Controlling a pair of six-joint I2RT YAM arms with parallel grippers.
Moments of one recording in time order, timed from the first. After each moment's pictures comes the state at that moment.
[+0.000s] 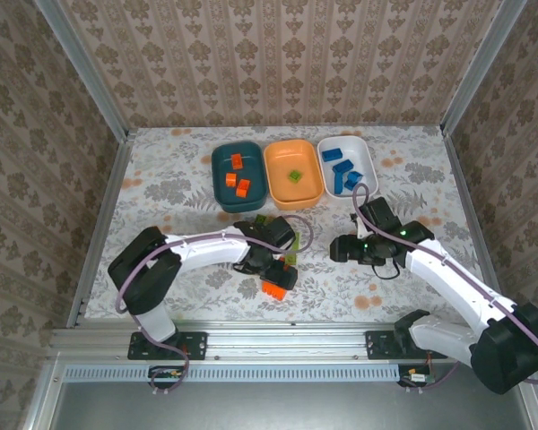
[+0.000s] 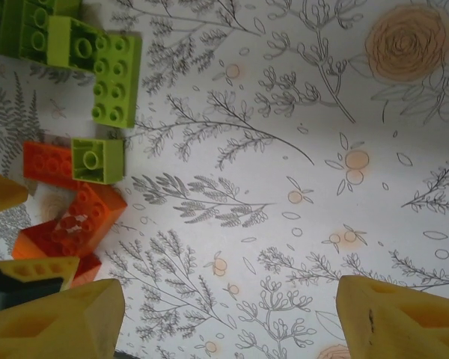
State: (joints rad) left arm -1.00 1.71 1.03 -0.69 0.15 -0.47; right arm 0.41 1.09 0.78 -0.82 -0.18 0.49
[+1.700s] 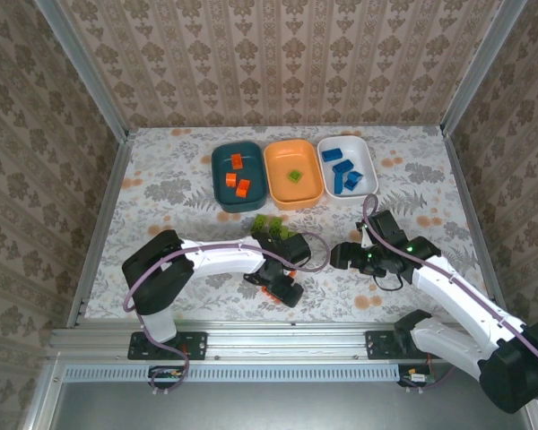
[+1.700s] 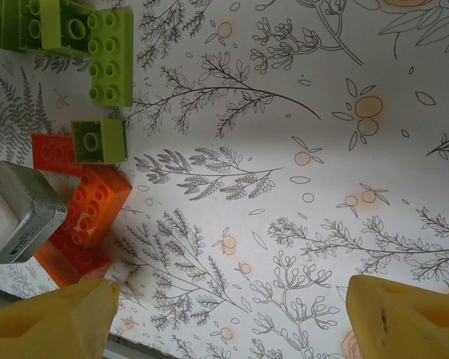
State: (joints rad) left arm -1.14 1.77 1.08 -0.78 0.08 -0.44; right arm 0.43 0.97 0.67 -0.77 -0.21 0.61
